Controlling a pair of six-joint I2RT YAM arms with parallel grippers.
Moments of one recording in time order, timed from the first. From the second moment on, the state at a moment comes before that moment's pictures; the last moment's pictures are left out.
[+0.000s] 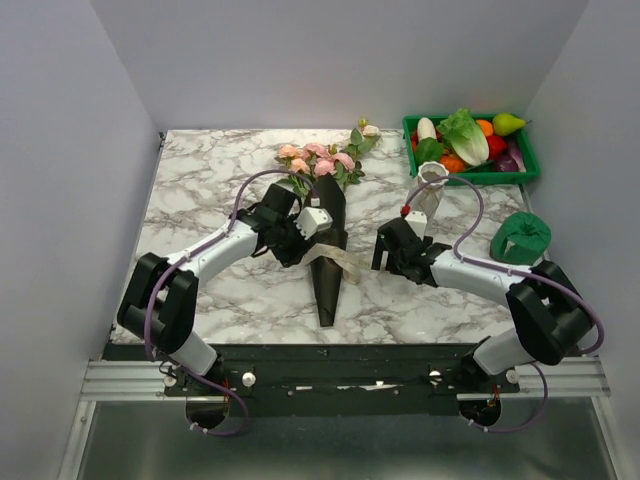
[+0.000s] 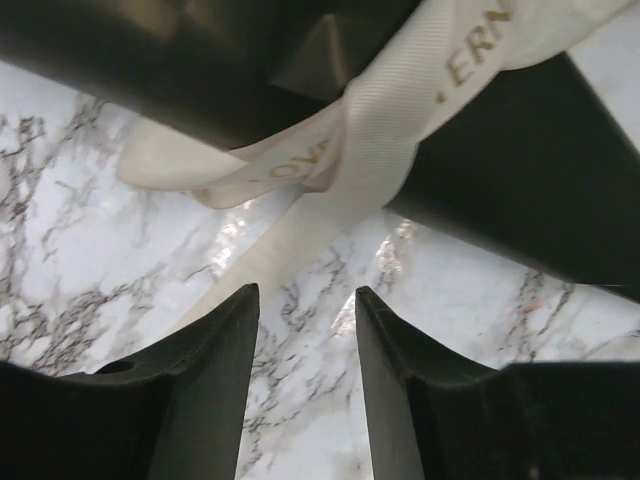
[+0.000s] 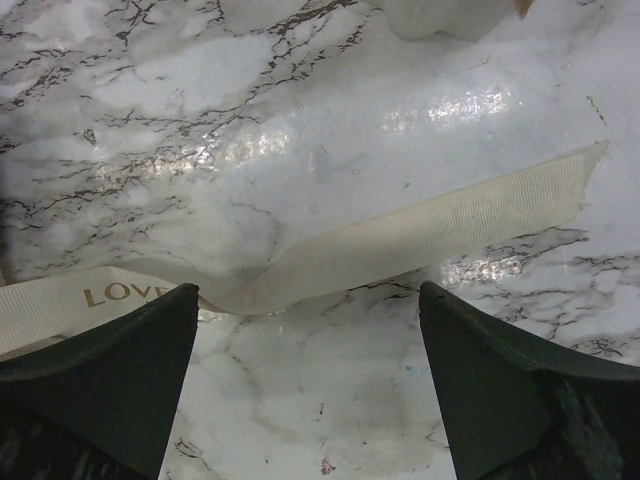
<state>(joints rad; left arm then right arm) -0.49 1.56 1.04 -0.51 0.28 0.46 0.66 1.48 0.75 -0.25 0.43 0.68</state>
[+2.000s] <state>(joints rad) -0.53 1.51 0.93 -0.17 0.00 0.38 0.67 1.42 0.67 -0.18 0.40 0.70</state>
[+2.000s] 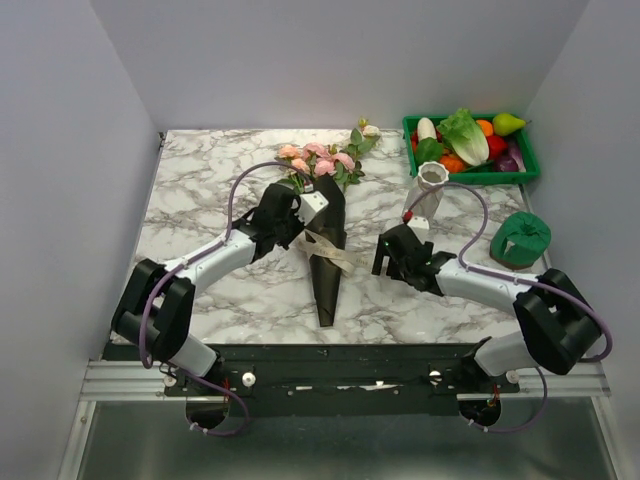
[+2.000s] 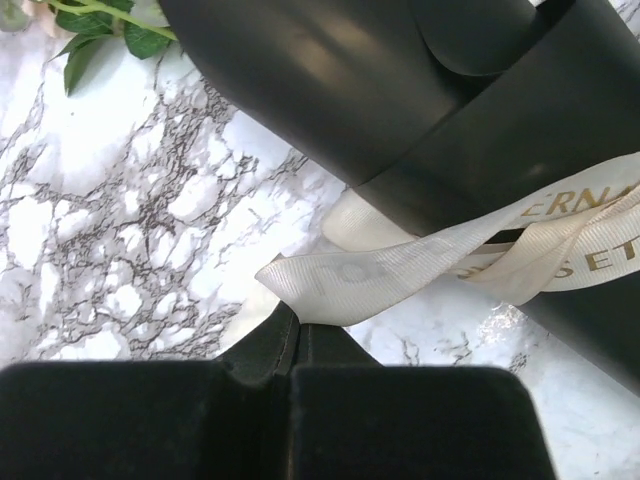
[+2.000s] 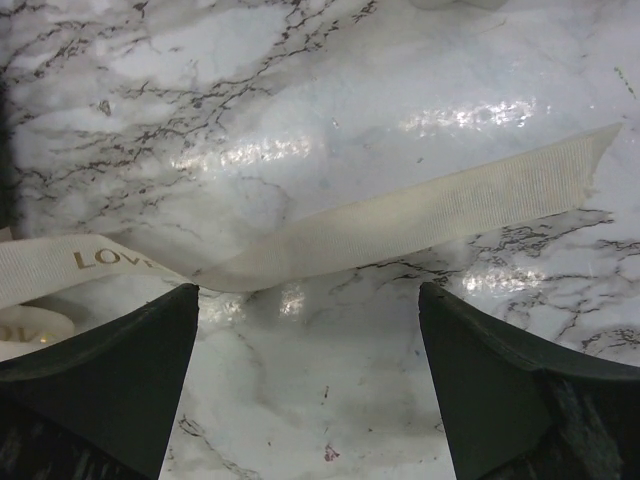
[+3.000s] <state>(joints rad) -0.37 1.51 1.12 -0.33 -0.07 0.26 0.75 1.66 0.86 -0.06 0.27 0.25</state>
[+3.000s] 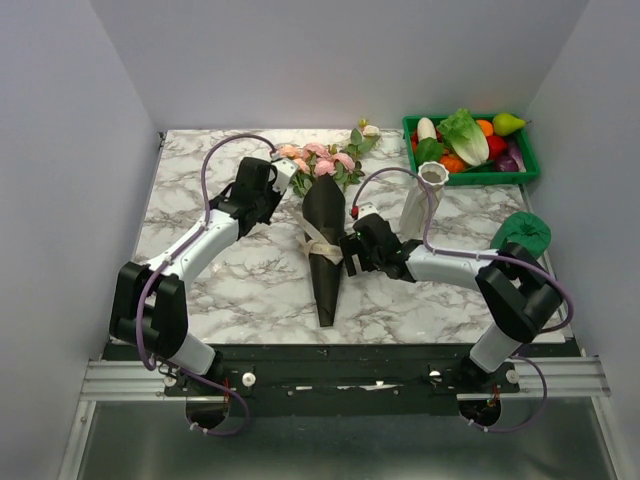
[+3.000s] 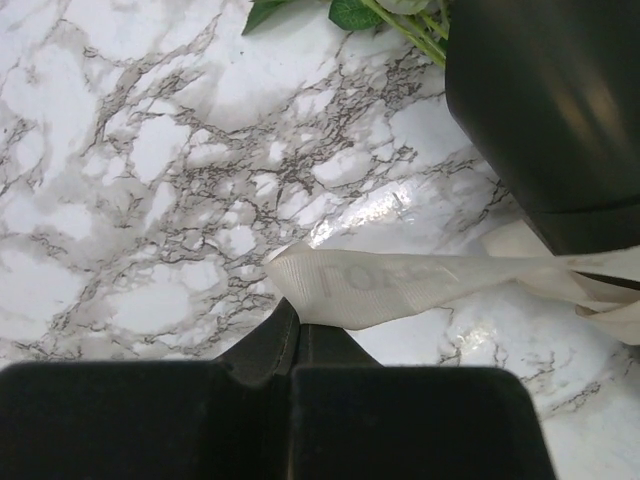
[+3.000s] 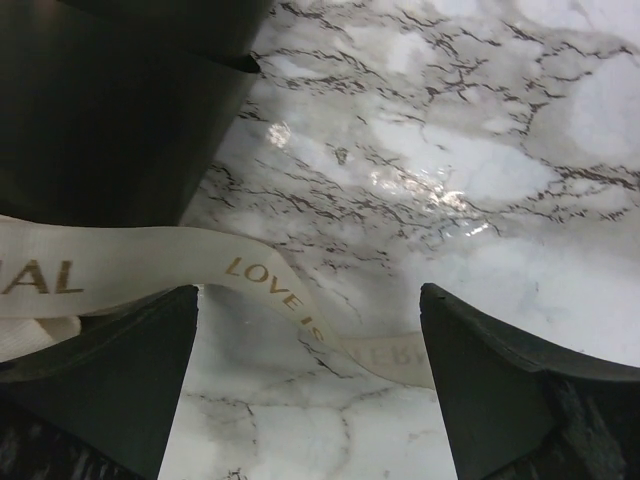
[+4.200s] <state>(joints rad) -0.35 1.37 1.11 -0.50 -0.08 0.26 0.76 1.34 0.76 -0.03 0.30 0.36</state>
